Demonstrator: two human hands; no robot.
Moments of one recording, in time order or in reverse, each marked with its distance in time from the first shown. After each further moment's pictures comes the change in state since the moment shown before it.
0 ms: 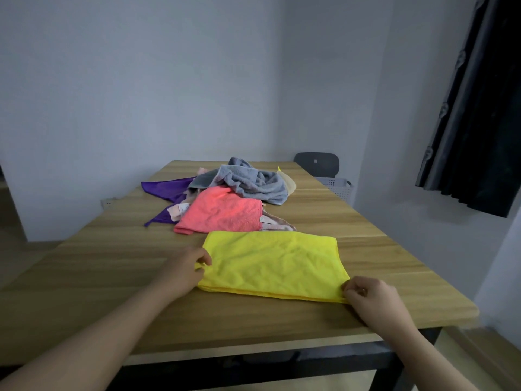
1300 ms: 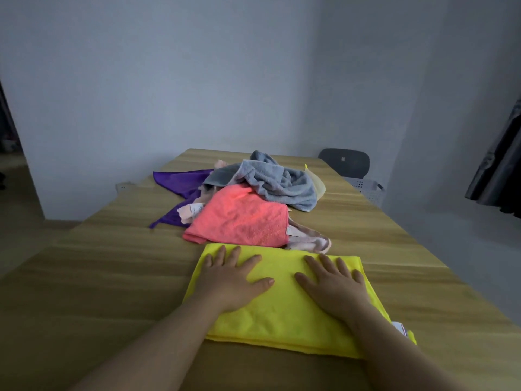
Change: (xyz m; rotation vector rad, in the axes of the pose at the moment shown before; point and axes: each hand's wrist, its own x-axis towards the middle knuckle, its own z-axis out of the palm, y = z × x) left_hand 0.073 0.010 0.049 0.379 -0.359 -0.115; right_hand 0.136 -0.062 0.101 -0.530 -0.347 -0.091
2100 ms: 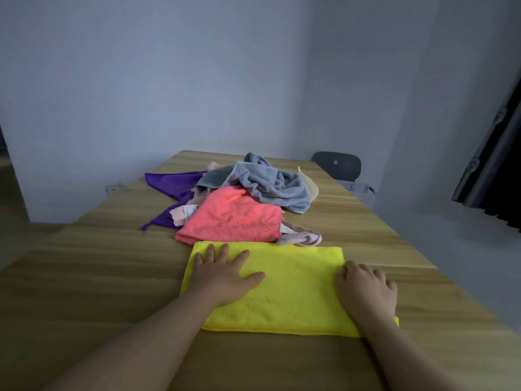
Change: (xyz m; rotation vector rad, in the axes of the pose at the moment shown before) left_hand 0.014 -0.002 -0.001 0.038 -0.019 -0.051; right_hand -0.017 0.030 -0.007 0.030 0.382 0.296
